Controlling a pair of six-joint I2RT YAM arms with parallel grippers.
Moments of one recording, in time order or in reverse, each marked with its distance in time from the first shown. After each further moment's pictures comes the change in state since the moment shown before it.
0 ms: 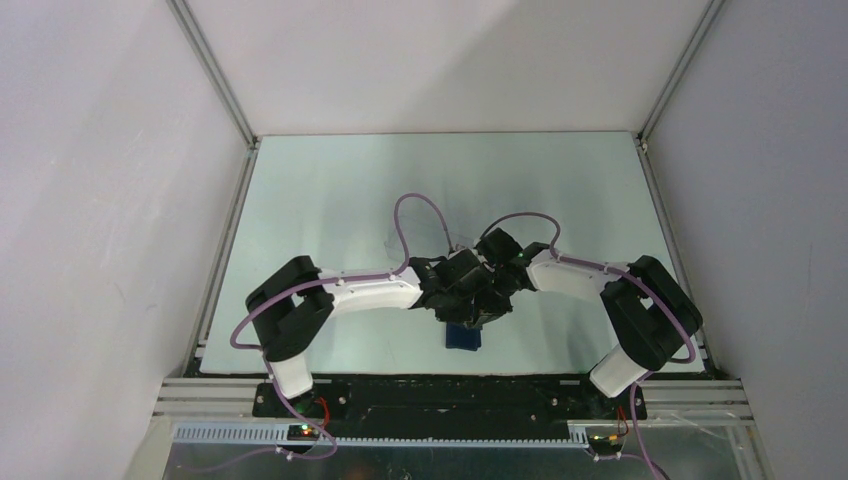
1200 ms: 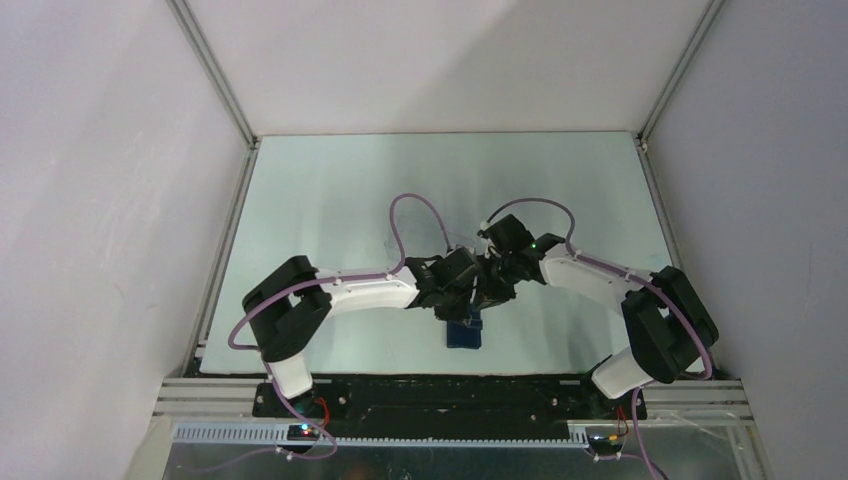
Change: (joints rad) left arm 0.018 -0.014 -0.029 0.051 0.016 0.000; right arm -0.054 -0.086 0.050 -0.027 0.005 -0.027
